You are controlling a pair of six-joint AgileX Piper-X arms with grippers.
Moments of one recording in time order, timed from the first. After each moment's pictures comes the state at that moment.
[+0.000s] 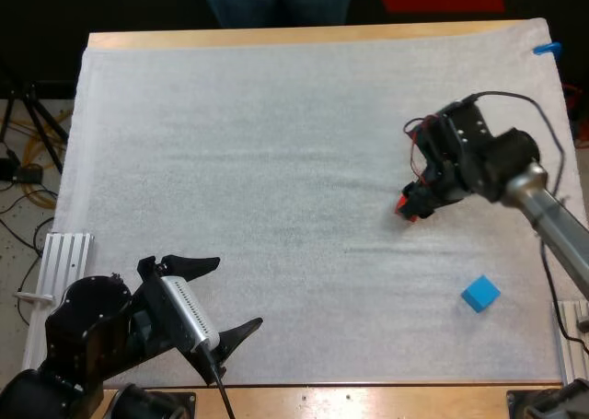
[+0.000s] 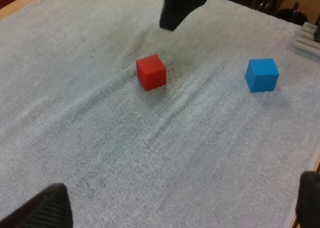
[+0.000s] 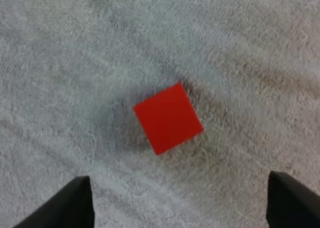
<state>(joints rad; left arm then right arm) -0.40 0.46 -0.84 1.07 0.49 -1.52 0.45 1.52 -1.25 1.06 0.04 -2.05</state>
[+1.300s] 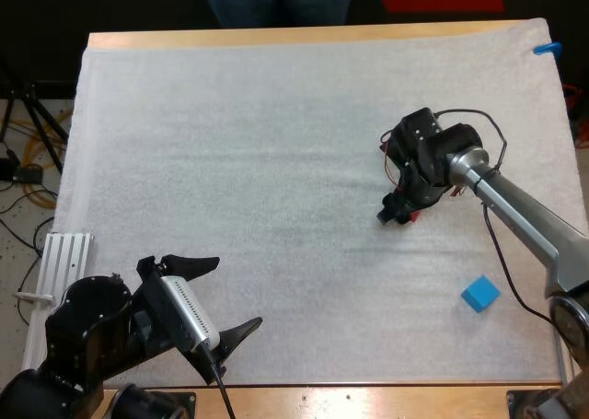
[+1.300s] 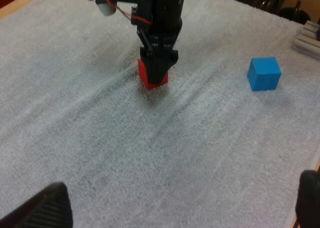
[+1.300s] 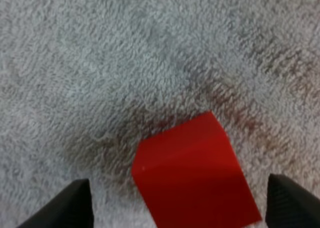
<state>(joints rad) -0.40 0.46 -0.84 1.07 0.49 -1.52 0.45 1.82 -1.28 0.98 0.01 -2.08</state>
